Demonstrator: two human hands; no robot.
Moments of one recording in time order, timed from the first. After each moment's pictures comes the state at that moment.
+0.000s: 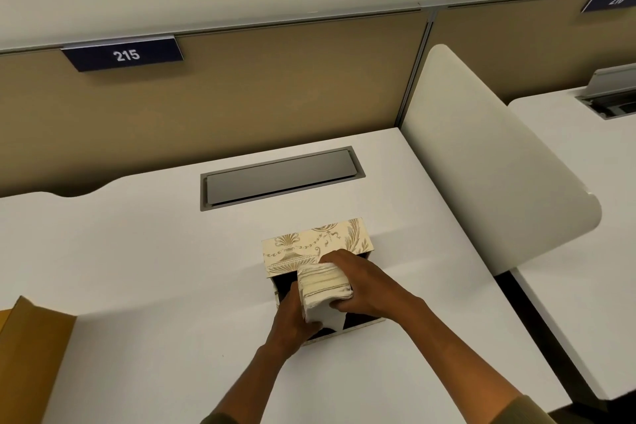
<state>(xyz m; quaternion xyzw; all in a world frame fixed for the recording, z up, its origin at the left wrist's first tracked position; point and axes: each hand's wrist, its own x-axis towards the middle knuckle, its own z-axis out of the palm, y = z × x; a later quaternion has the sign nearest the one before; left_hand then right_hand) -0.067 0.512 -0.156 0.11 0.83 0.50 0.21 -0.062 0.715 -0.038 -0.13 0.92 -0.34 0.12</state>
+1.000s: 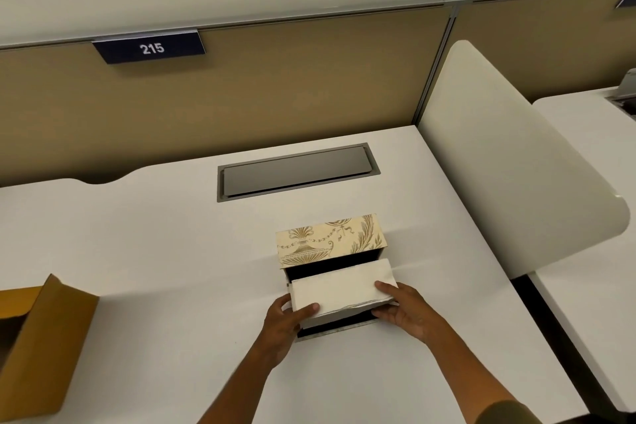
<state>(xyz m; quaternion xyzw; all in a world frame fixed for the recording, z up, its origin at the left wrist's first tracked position) -0.050 0.486 -0.124 -0.23 0.56 0.73 0.31 -0.028 0.755 -0.120 0.39 0.45 -0.78 0.20</state>
